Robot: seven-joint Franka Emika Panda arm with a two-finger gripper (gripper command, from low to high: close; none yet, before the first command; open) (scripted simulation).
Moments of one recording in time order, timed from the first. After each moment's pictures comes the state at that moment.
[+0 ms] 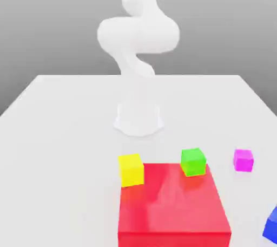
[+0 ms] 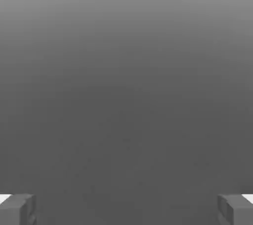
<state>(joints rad) 0.01 -0.72 0.07 -2.35 0.02 2.35 0.89</state>
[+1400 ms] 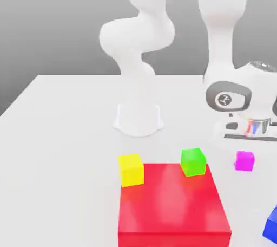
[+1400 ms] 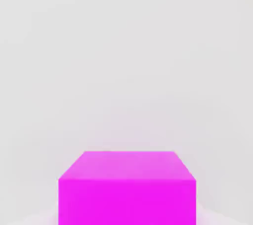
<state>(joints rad) 0.47 0.27 0.36 -2.72 -0.50 2.96 2.22</state>
